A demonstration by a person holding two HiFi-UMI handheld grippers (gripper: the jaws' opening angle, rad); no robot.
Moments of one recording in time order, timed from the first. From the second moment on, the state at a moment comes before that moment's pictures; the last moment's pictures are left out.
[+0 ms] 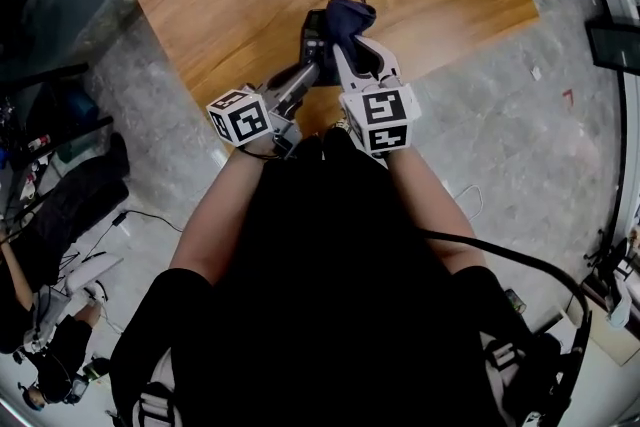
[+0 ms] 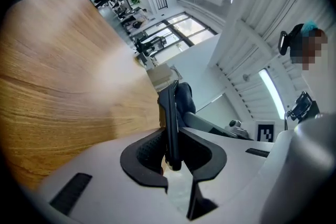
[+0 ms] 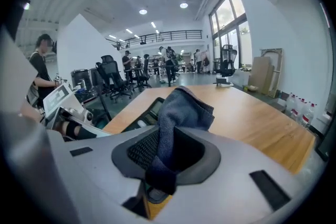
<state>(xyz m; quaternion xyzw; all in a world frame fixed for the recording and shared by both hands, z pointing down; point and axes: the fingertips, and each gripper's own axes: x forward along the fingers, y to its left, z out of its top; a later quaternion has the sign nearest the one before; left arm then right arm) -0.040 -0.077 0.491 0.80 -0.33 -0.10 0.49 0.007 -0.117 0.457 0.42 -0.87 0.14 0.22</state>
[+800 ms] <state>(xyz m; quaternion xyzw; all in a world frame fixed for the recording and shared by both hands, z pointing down) -0.030 -0.068 0.474 0.80 -0.33 -0.12 0.49 0.029 -0.115 0.450 0.42 -0.87 0.15 0.22</state>
